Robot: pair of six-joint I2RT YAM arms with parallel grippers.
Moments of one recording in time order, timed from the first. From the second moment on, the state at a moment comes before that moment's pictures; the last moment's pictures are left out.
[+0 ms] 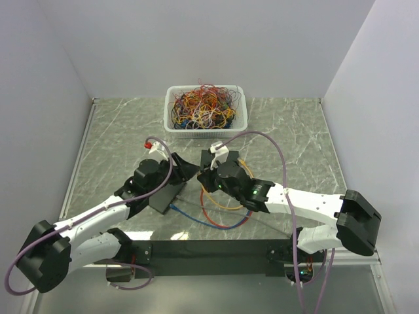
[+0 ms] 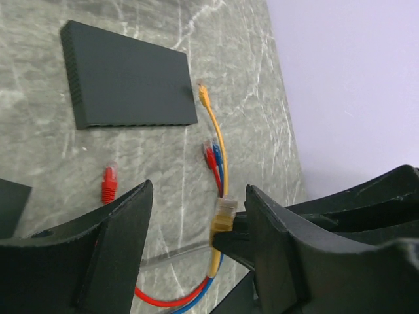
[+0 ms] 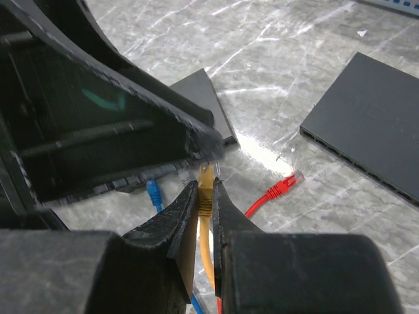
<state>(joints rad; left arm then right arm) -0.64 1.03 0.45 0.31 0.07 -0.92 1.04 1.31 0.78 0.12 0.24 0.44</state>
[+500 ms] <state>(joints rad) -0.70 1.03 0.47 0.32 0.03 -0.93 1.05 1.31 0.78 0.15 0.24 0.44</state>
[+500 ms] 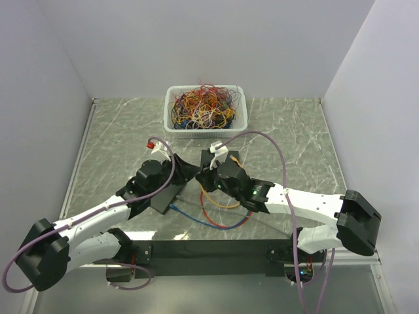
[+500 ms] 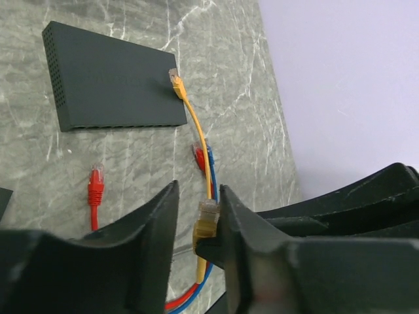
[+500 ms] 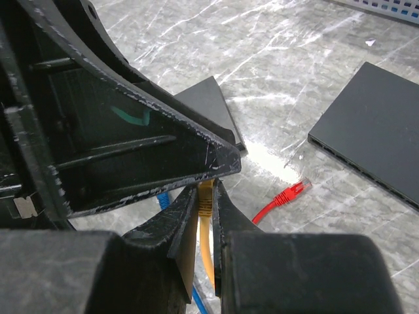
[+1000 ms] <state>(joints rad) -0.70 1.04 0.48 0.33 0.02 -0.92 1.05 1.26 0.78 0.15 0.23 0.44</state>
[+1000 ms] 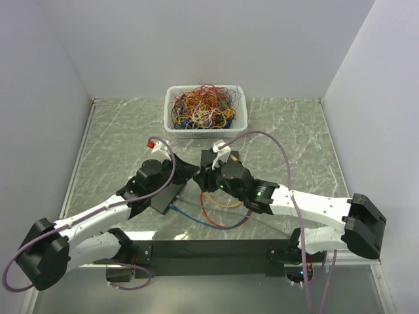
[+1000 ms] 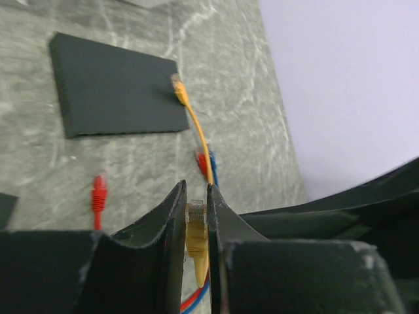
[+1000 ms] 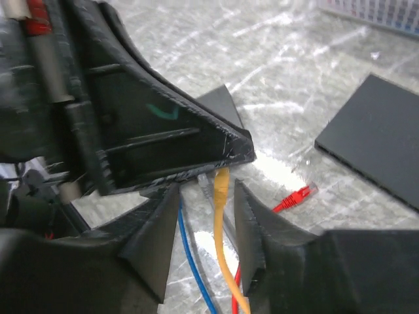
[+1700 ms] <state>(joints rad) -0.70 0.81 0.32 0.65 0.15 -0.77 0.79 1.04 0.63 0.43 -0.41 0.52</state>
